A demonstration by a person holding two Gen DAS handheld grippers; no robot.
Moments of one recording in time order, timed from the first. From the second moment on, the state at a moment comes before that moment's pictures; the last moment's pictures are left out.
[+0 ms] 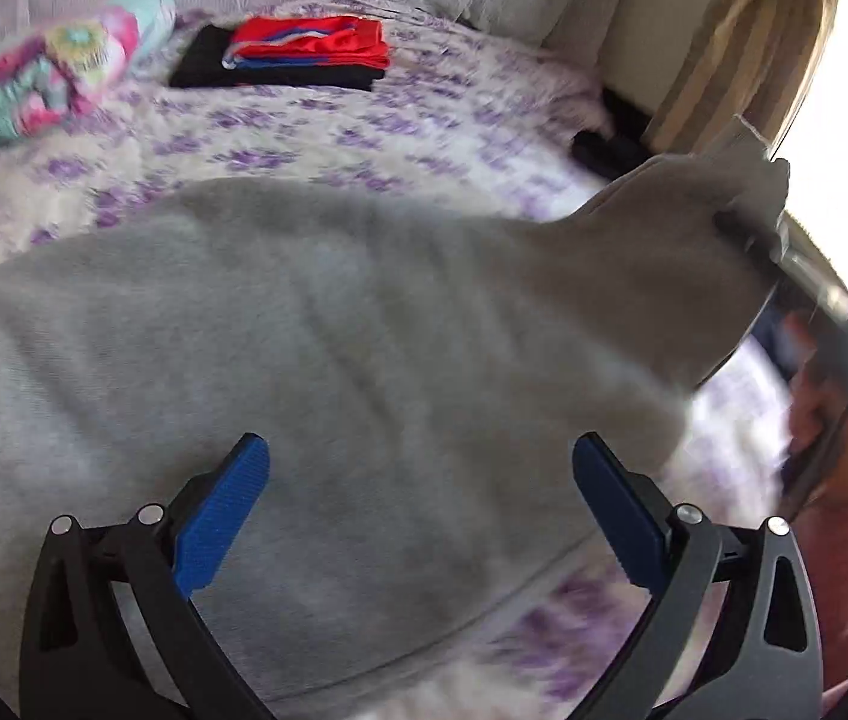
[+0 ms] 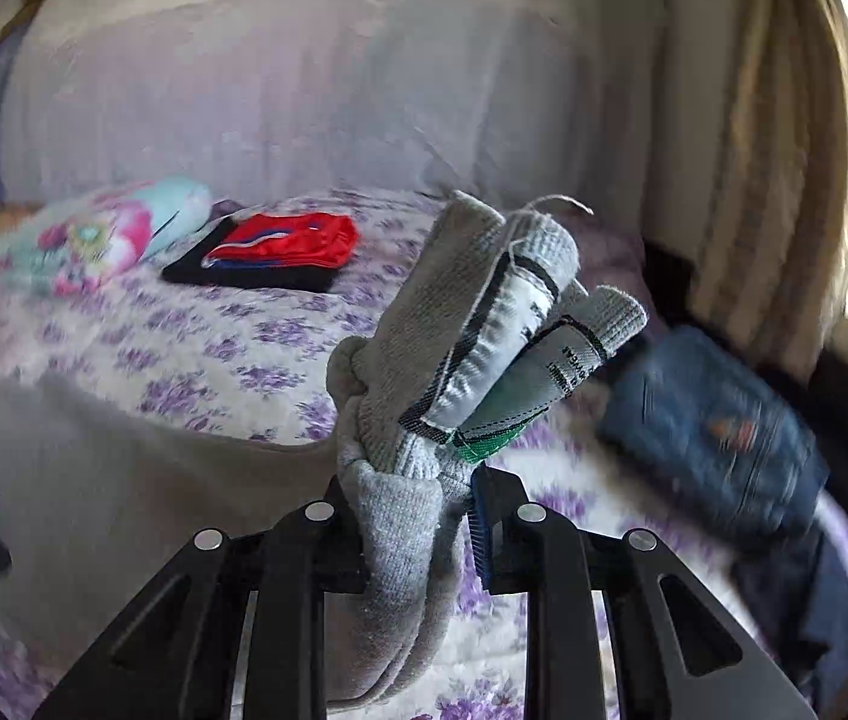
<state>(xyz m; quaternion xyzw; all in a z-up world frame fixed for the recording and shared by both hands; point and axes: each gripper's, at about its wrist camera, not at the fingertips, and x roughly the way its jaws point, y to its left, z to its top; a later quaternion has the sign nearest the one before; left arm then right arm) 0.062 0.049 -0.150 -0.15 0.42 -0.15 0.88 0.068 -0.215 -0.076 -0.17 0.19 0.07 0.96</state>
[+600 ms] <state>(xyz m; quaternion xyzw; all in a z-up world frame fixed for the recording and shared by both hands) 0.041 0.120 -0.140 -0.19 0.38 -0.10 0.90 -0.014 -0.064 -0.189 -0.70 0.09 0.15 0.69</state>
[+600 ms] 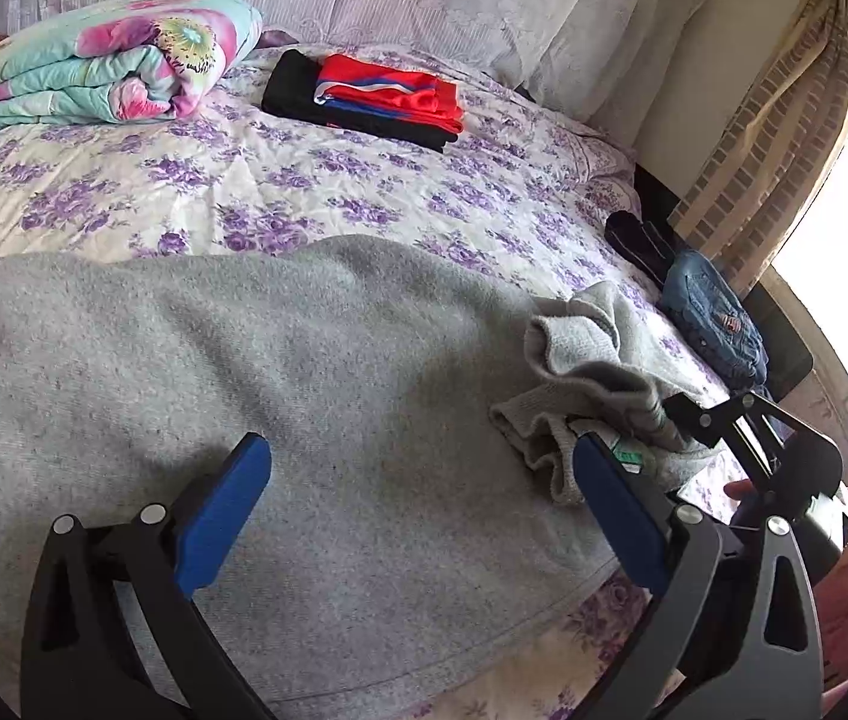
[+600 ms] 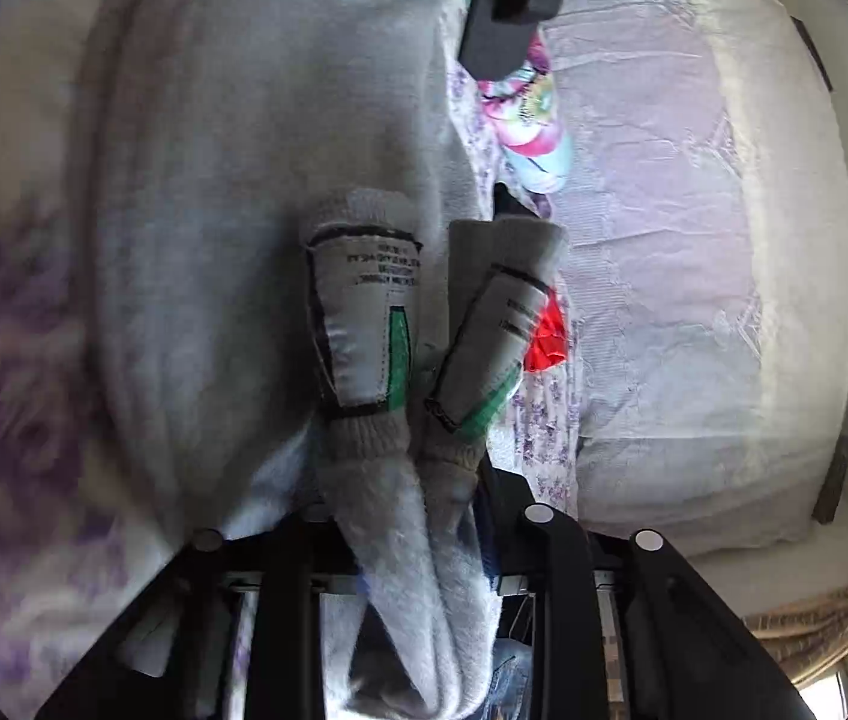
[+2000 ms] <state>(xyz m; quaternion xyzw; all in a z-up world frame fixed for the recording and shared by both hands) 0.115 0.011 -0.149 -0.12 0.42 -0.20 0.88 0.070 -0.213 -0.104 0.03 0.36 0.27 0.89</state>
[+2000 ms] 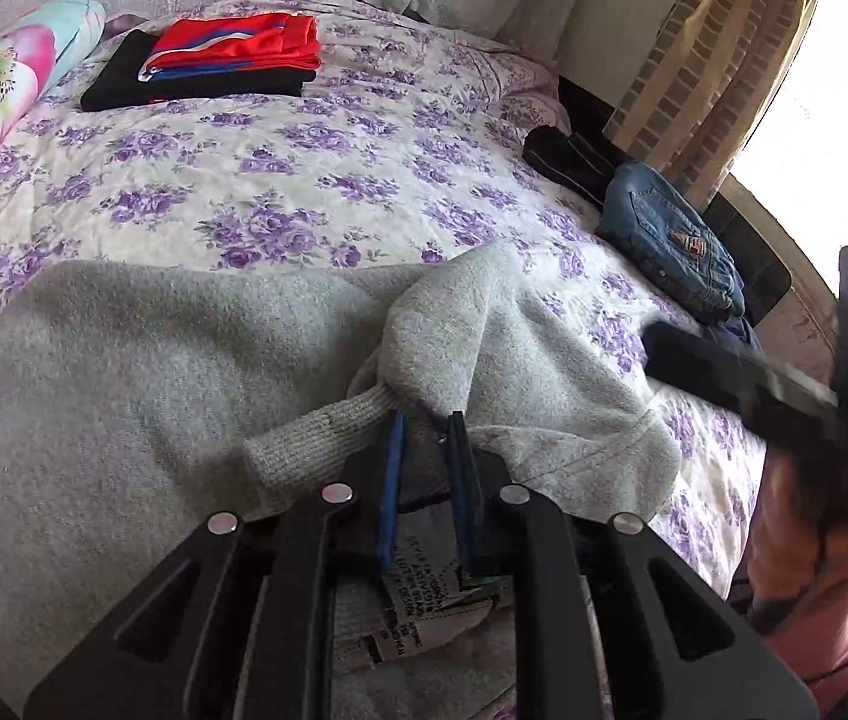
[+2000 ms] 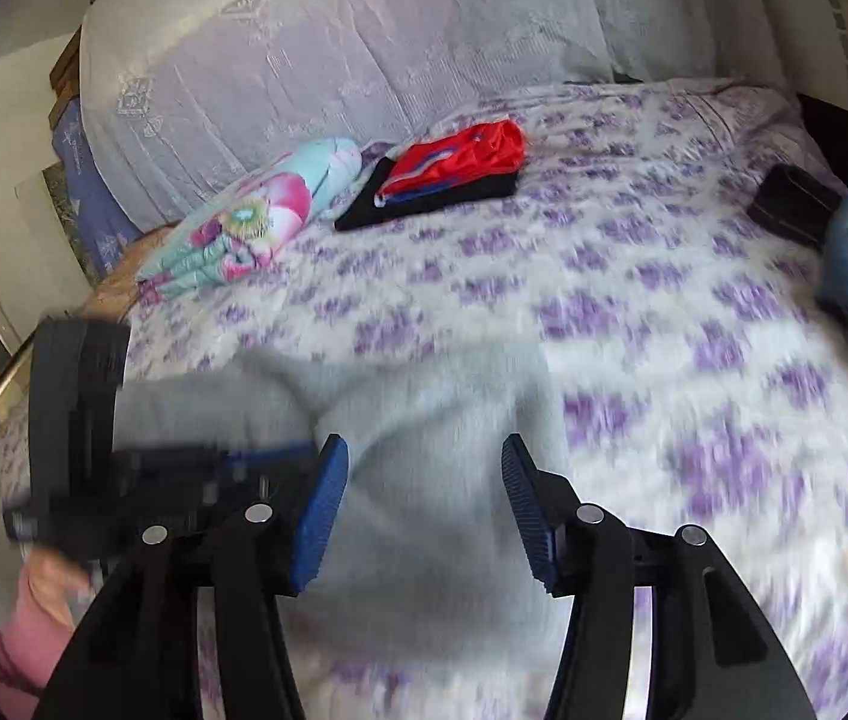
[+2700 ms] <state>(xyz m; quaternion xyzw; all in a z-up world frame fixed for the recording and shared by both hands) 0.015 0.195 -0.077 -0.14 0.36 0.04 0.92 -0.023 -0.073 -0.093 -0.06 0.27 0.36 0.89</state>
